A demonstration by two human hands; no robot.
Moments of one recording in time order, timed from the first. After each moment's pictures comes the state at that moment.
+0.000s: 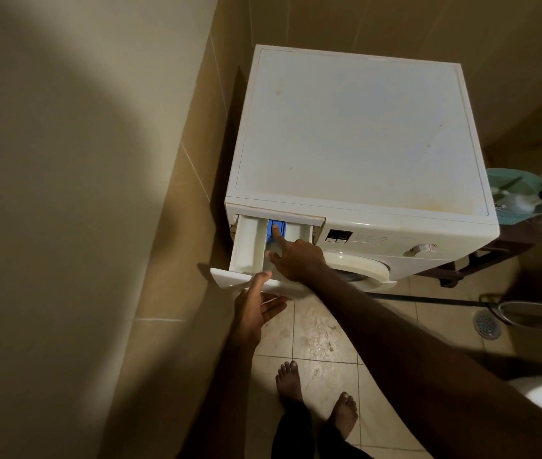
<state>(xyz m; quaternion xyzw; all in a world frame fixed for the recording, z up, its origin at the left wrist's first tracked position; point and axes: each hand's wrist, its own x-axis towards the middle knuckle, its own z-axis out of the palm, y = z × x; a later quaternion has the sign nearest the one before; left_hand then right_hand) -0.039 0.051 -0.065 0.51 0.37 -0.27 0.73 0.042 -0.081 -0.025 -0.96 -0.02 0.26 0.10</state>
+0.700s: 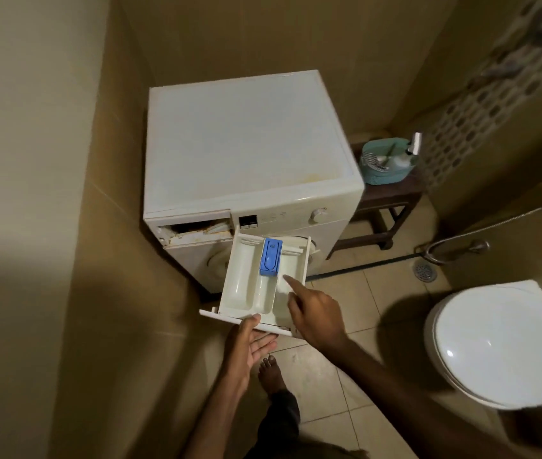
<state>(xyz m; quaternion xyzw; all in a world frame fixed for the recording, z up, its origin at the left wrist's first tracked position) -0.196 -0.008 -0.004 0.58 0.24 -0.38 0.68 -0.215 -0.189 0.019 -0.96 0.11 -0.02 0.27</state>
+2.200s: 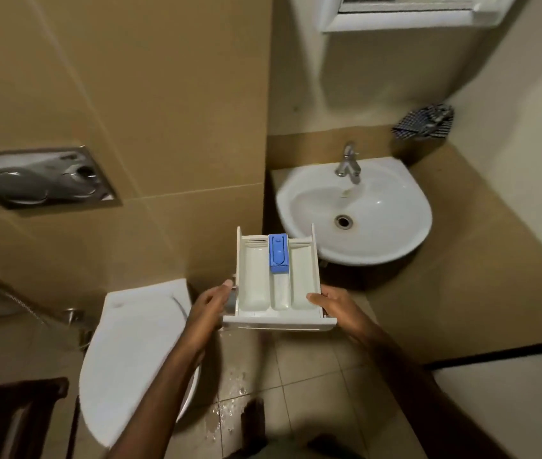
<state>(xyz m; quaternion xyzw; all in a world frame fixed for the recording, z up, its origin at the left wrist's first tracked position) -0.721 -0.628 0.102 0.57 -0.45 -0.66 0.20 -0.993 -0.534 0.087 -0.32 0.69 -0.37 0.53</state>
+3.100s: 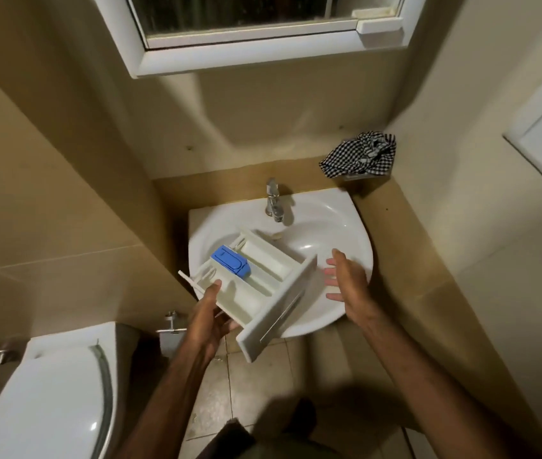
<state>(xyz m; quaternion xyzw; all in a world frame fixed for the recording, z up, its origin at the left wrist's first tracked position) -1.051 -0.693 0.078 0.57 -0.22 -0.72 0.32 -1.316 -0.642 0.112 -0.09 0.75 -0.45 0.47</state>
